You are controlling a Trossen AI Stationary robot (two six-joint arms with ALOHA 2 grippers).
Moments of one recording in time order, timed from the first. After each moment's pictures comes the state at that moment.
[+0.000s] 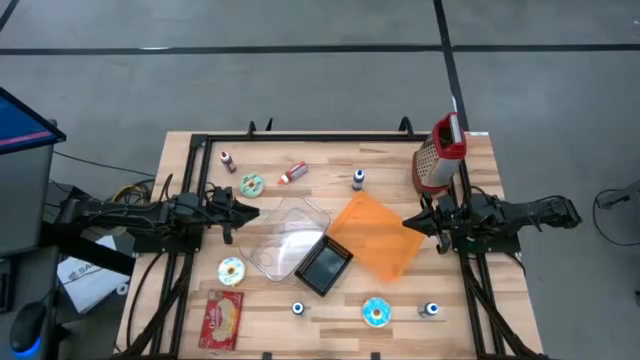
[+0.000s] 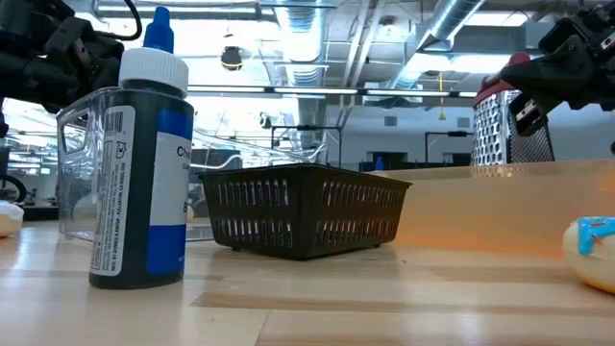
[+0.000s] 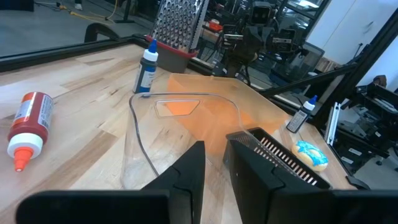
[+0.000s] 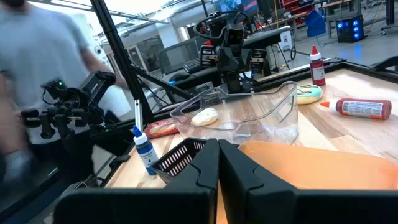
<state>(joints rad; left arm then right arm) 0.01 0.30 0.01 0.17 -0.17 -0.40 0.12 0.01 0.01 0.01 0.03 0.32</state>
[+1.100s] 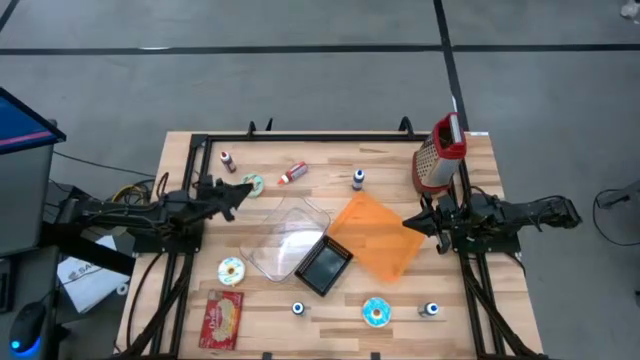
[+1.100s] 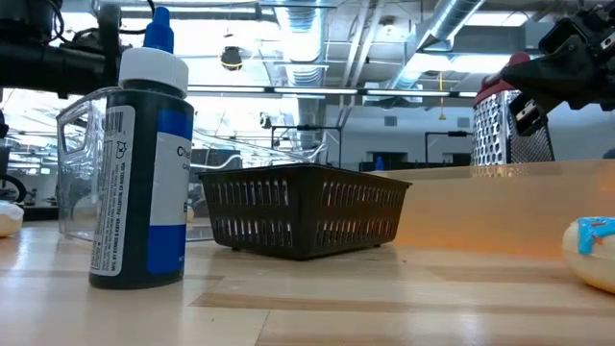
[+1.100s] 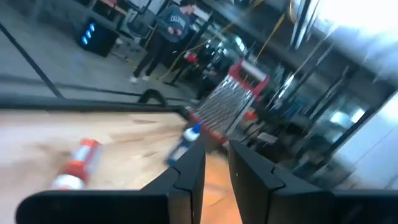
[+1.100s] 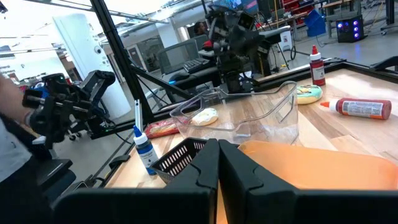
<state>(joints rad) 0.01 0.32 0.01 0.41 -0.50 -0.66 0.12 0.01 0.01 0.01 0.03 0.32</state>
